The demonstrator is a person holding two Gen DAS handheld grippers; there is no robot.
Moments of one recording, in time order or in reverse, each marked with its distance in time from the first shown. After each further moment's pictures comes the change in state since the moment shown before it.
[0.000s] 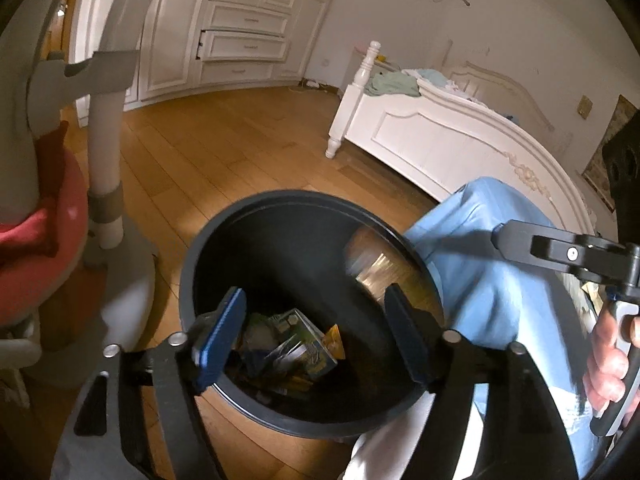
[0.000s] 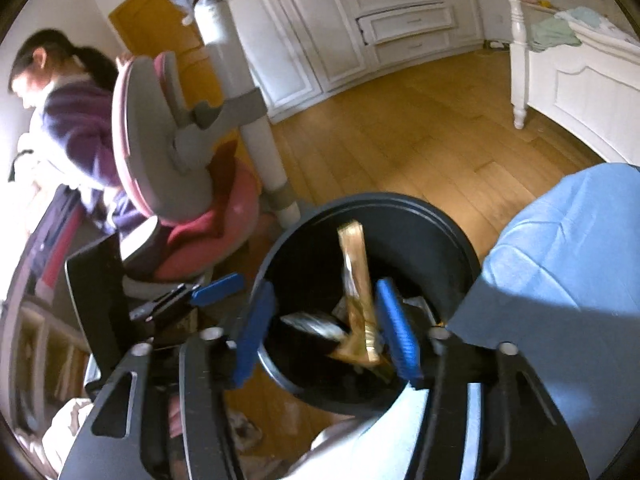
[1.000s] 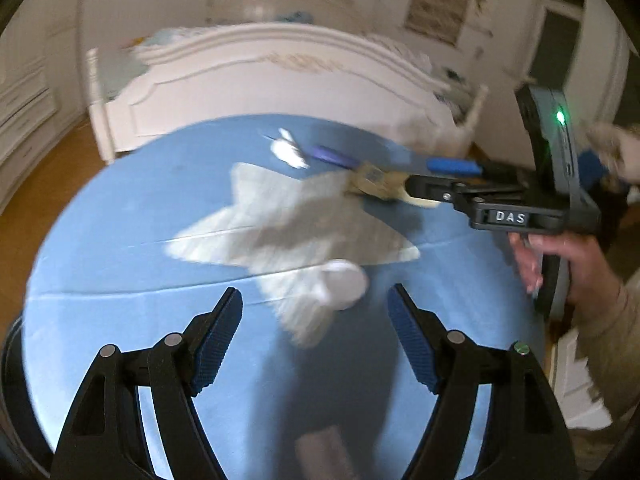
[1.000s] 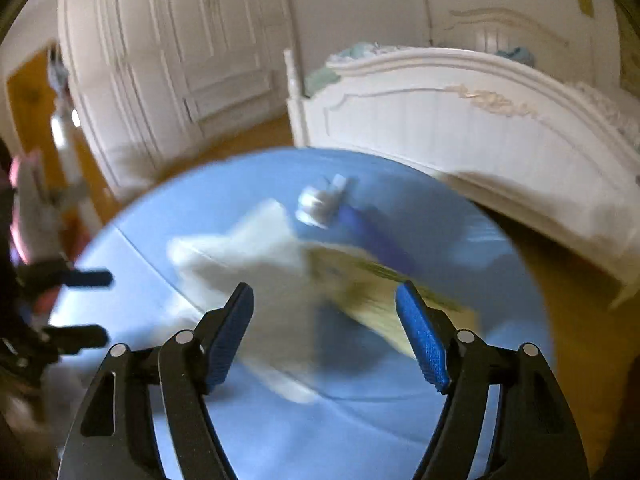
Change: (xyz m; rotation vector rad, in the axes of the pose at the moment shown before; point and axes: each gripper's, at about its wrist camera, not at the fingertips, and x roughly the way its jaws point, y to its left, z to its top) left arm 0.030 -0.355 -0.043 0.649 0.227 -0.423; right arm -0.283 -0.269 -0.176 0.147 -0.199 -0.561
